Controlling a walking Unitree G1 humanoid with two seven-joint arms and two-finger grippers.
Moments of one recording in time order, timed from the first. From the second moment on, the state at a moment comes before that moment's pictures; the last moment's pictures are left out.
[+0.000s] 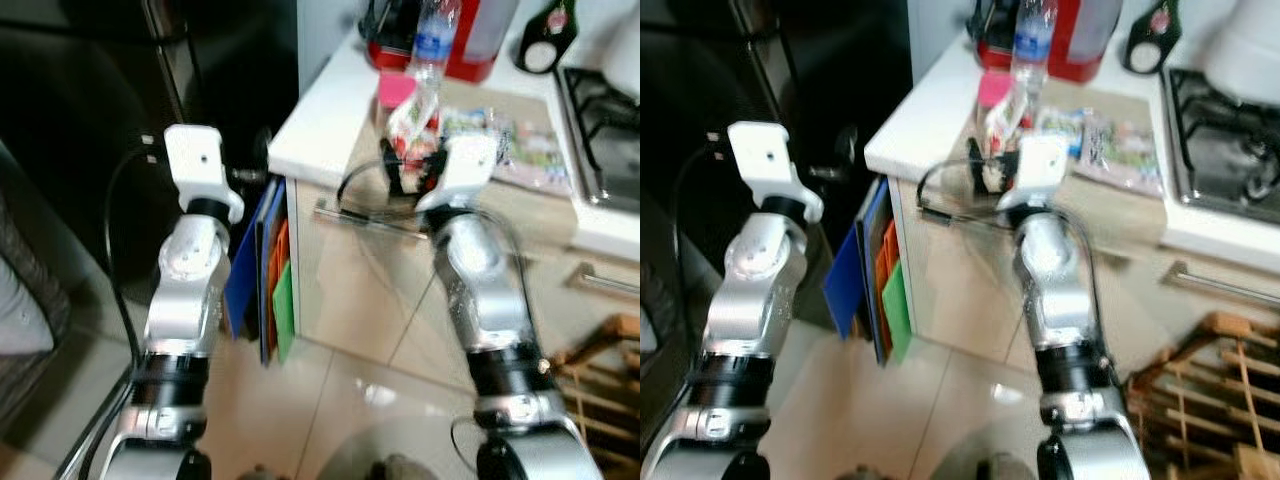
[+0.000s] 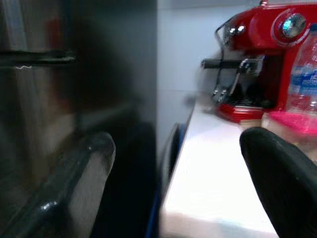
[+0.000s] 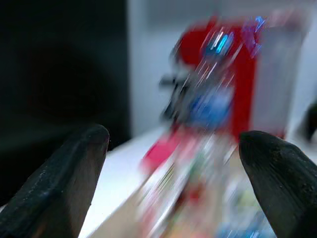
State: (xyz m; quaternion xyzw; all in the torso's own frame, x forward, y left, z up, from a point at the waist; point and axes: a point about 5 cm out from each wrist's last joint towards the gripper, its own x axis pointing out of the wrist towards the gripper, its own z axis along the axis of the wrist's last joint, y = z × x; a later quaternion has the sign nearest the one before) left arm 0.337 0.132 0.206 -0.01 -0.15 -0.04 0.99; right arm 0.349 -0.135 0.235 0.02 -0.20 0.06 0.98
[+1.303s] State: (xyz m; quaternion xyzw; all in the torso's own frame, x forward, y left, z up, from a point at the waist) left arm 0.327 0.137 0.200 -0.04 -0.12 -0.05 0.99; right arm 0.386 -0.149 0.236 0.02 -0.12 0.06 0.99
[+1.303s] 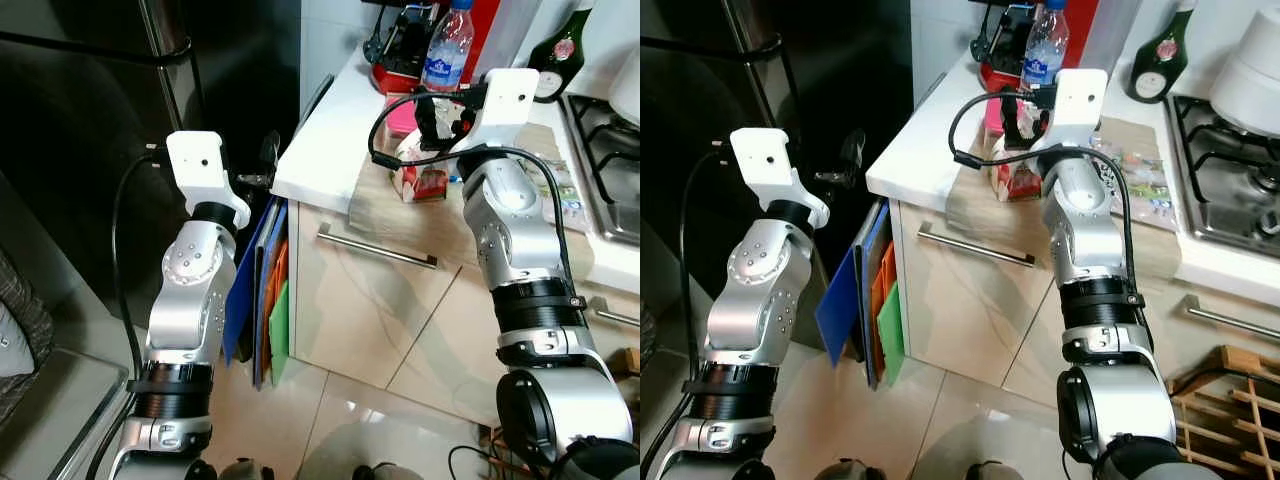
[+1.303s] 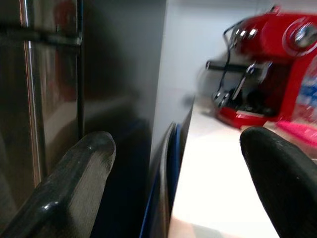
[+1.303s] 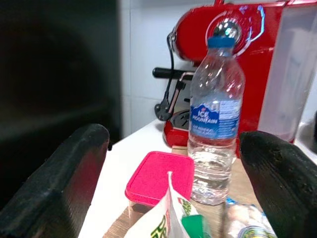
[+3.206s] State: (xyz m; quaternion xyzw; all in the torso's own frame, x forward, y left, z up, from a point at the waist) left arm 0.345 0.119 0.184 -0.06 -0.07 -0.09 0.99; right arm 0.389 -0.143 0.228 0.04 -0.10 0.06 0.99
